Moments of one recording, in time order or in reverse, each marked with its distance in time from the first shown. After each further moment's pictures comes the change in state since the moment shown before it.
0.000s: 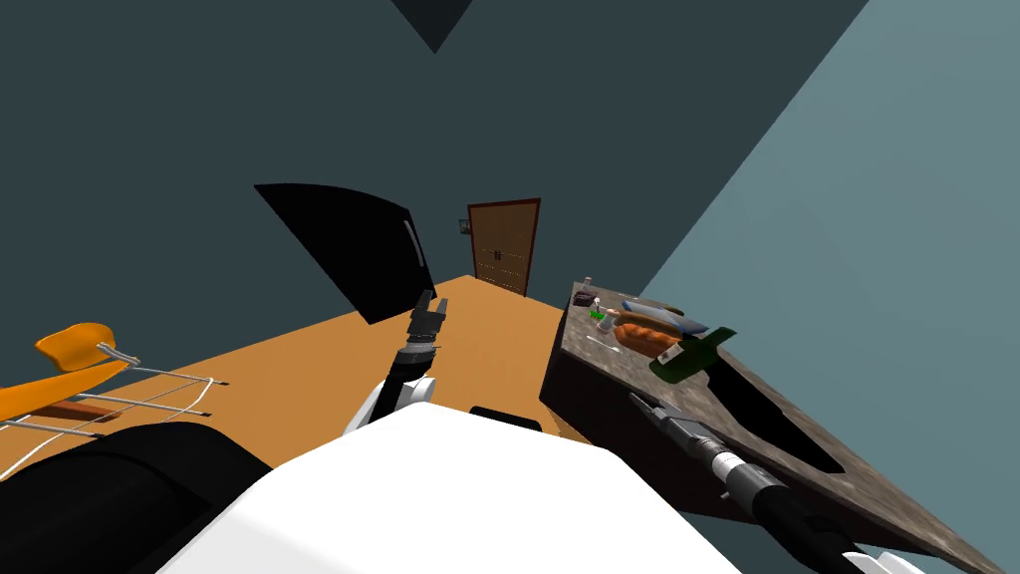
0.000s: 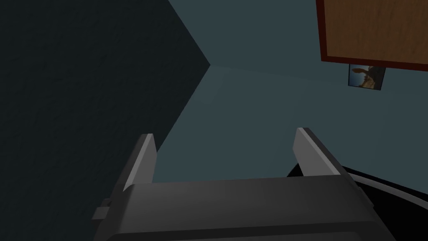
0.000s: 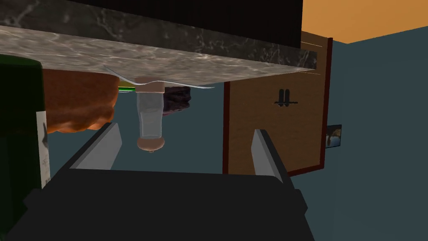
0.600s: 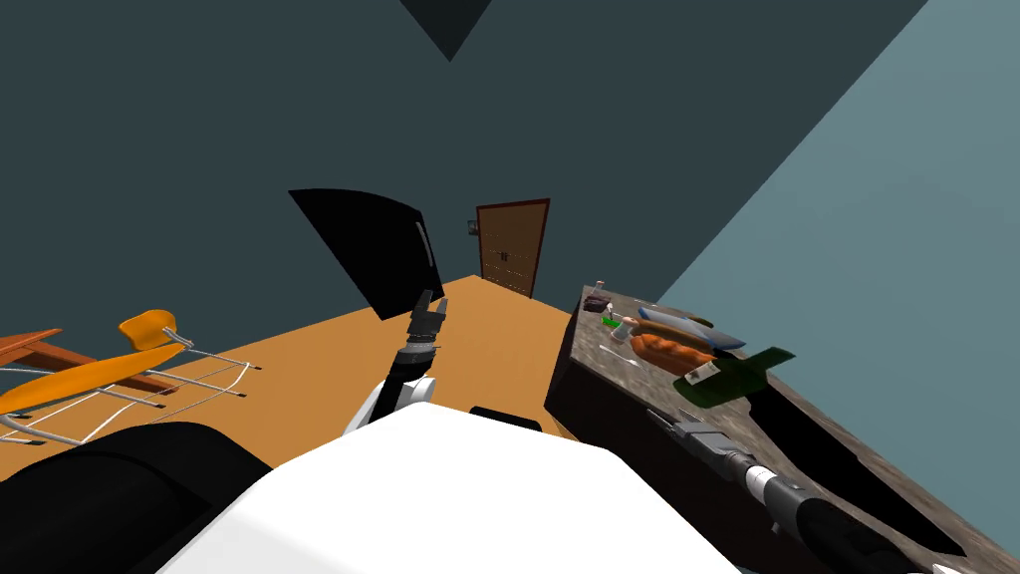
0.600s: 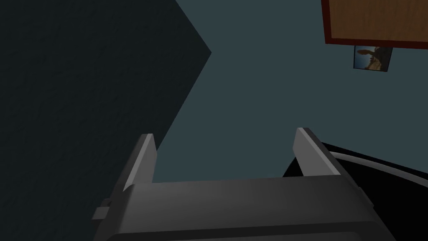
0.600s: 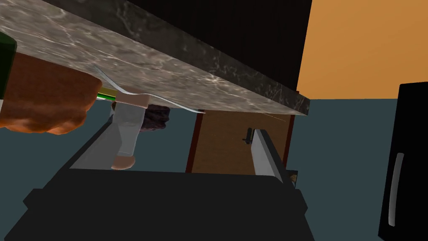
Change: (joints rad) left arm 0.000 0.000 0.000 0.000 0.000 0.000 0.000; right arm 0.046 -0.145 0.005 0.094 0.070 -0.022 0.029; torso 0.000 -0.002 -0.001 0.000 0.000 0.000
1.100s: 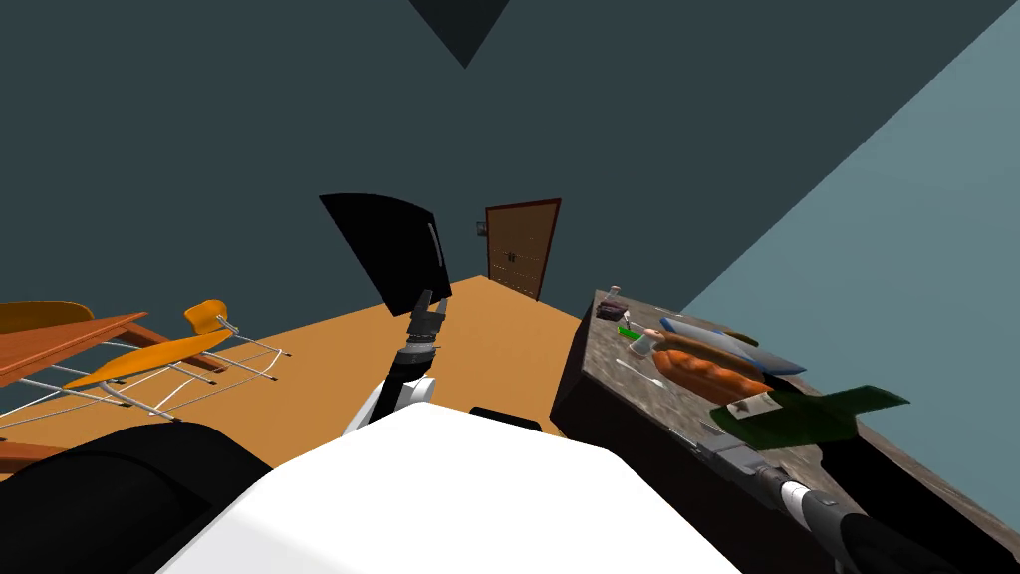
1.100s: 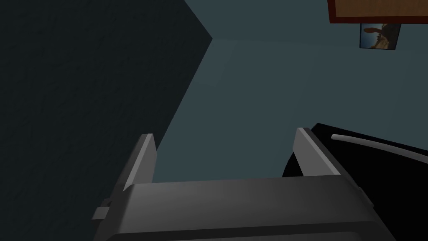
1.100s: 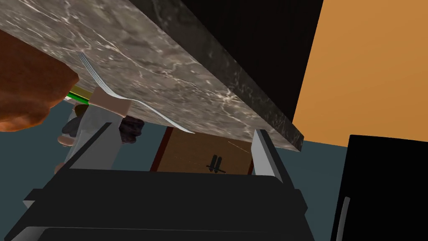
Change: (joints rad) left arm 0.000 0.000 0.000 0.000 0.000 0.000 0.000; right arm 0.023 -0.115 0.026 0.109 0.075 -0.038 0.024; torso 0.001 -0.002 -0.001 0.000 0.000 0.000
